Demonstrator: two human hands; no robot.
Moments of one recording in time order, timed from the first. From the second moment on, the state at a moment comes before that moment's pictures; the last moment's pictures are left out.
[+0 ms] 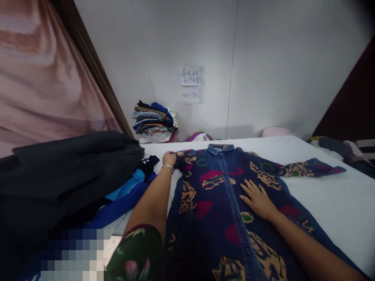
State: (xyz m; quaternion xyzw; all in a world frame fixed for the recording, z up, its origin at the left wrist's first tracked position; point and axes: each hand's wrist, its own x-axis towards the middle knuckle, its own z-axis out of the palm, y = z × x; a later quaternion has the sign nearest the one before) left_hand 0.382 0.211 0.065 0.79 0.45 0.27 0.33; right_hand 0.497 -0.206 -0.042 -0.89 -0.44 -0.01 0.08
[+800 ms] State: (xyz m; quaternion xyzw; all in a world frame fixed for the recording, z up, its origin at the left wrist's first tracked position) left_hand 0.403 0.137 -0.024 0.96 0.27 0.05 0.02; right_hand 0.599 -0.120 0.039 -0.90 -0.42 -0.02 0.14
